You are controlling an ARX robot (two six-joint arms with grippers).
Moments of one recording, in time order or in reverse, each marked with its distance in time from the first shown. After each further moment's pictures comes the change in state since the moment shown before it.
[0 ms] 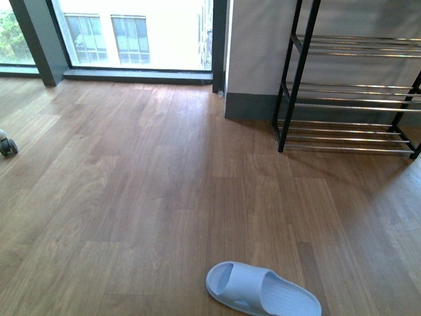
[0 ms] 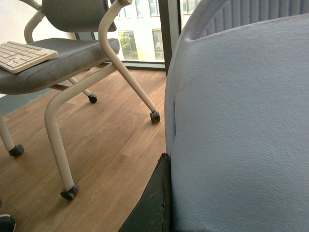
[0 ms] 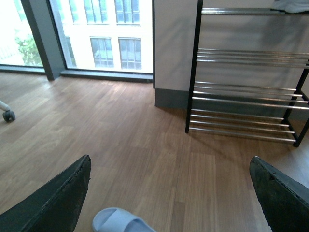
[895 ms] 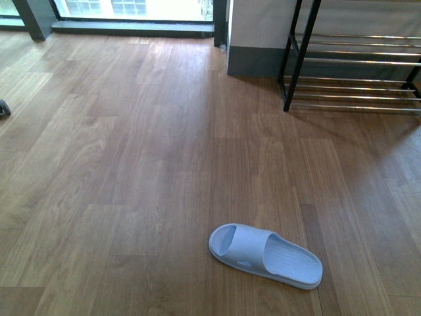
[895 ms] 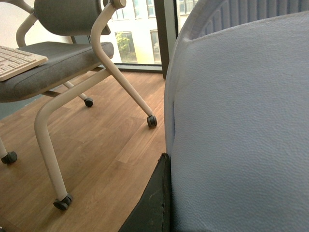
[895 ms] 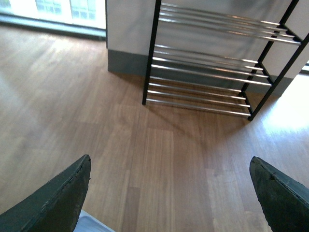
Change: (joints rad) left arm 0.001 0.000 0.000 0.000 0.001 0.002; right arm -0.022 1.142 0.130 0.782 0.193 -0.146
